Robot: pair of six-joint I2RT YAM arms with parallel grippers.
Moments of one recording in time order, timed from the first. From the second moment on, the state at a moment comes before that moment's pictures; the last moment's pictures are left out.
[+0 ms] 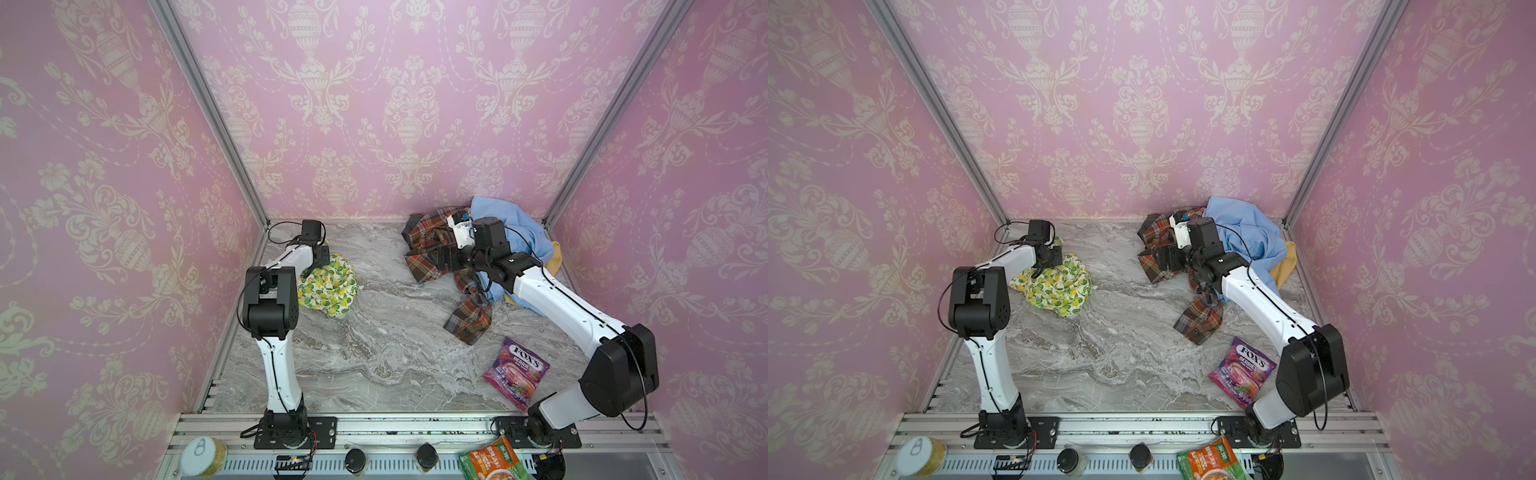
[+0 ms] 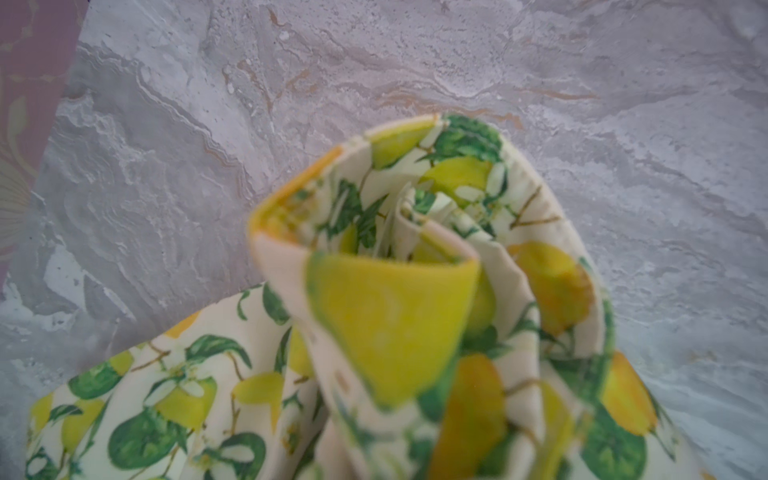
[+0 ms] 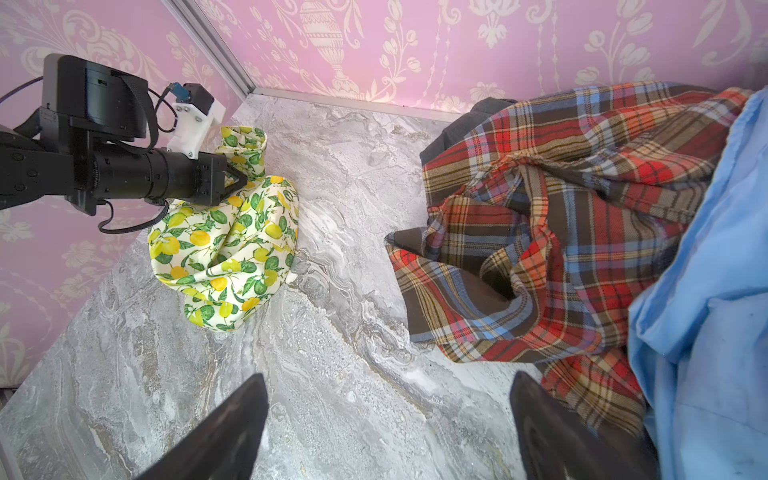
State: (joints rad) left arm 0.02 2.13 1.56 -0.41 -0.17 -0.09; right arm 0.40 1.53 1.30 -0.35 -0.18 0.19
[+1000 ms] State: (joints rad) left arm 0.13 2.38 2.05 -0.62 -0.14 0.01; right arm 0.37 1.56 1.33 -0.34 -0.13 0.16
